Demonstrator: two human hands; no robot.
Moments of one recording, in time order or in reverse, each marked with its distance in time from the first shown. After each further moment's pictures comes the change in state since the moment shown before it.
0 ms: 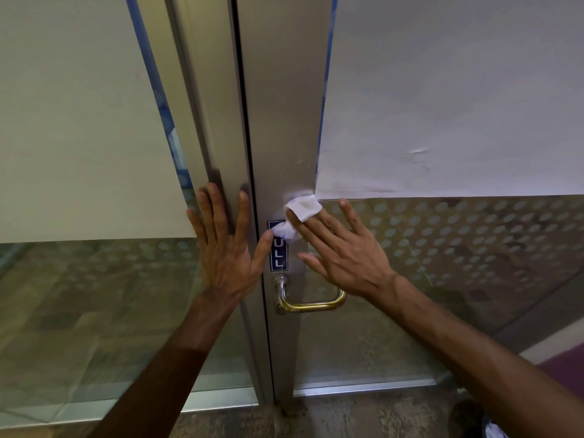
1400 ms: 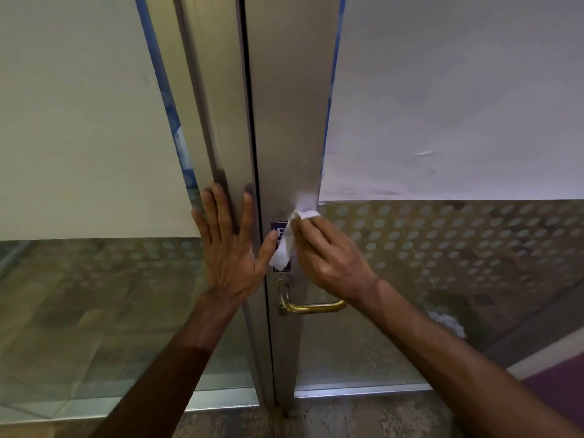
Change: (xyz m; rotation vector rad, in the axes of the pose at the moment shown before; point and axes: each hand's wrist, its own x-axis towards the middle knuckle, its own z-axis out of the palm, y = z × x) left_hand -0.001 -0.001 0.002 -0.005 0.008 -0.005; right_hand 0.014 -0.030 -0.001 0.284 0.406 0.010
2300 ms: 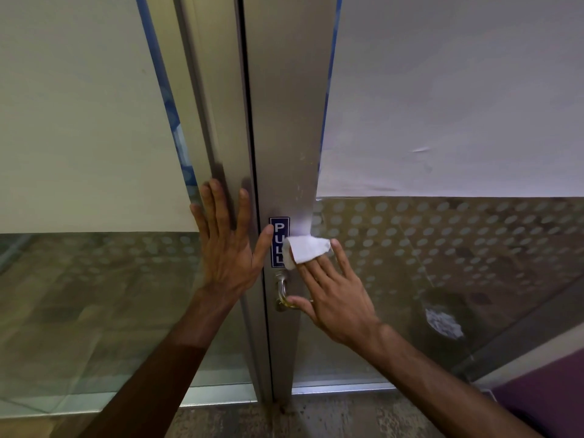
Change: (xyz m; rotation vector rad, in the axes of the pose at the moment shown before) left_hand 0.000 -0.001 0.000 0.008 0.002 0.014; right_hand -0.052 -0.039 -0.024 -0.025 -0.730 0.217
